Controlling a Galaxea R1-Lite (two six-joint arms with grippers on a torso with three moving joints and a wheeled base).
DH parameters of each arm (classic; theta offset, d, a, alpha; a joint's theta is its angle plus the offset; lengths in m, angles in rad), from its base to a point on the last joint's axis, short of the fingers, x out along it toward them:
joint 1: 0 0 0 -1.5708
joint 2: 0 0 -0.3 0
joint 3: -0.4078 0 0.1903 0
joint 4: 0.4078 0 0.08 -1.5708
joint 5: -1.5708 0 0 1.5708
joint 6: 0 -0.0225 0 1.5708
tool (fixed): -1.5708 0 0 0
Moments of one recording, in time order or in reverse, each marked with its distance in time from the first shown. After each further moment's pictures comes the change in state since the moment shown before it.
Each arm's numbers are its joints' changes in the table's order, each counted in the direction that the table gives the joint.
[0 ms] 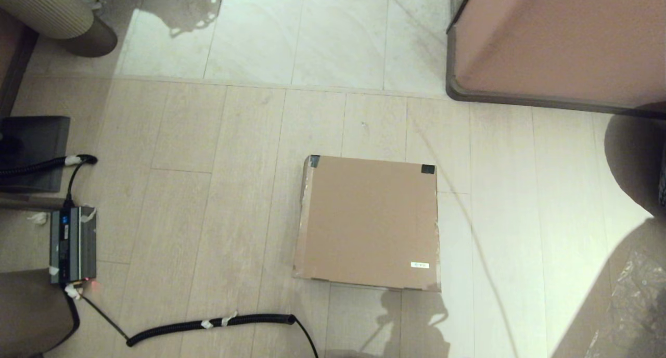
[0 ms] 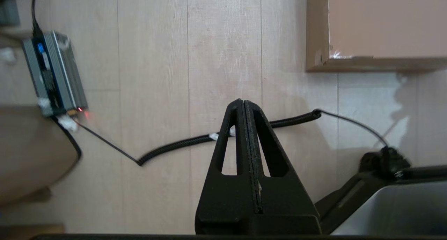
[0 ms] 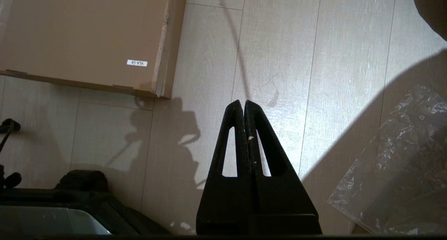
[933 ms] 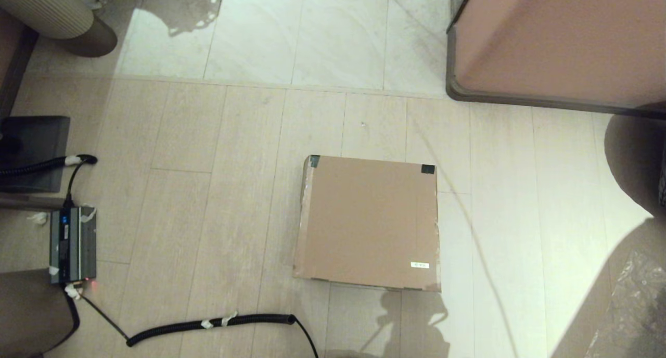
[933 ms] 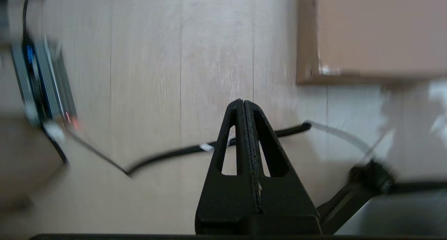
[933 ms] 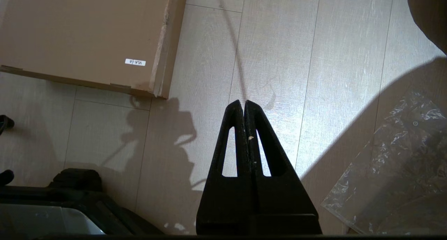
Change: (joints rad) left arm 0.000 0.000 0.031 -0.075 0.037 -0.001; right arm 0.000 -0.010 0.000 0.000 -0.003 0.029
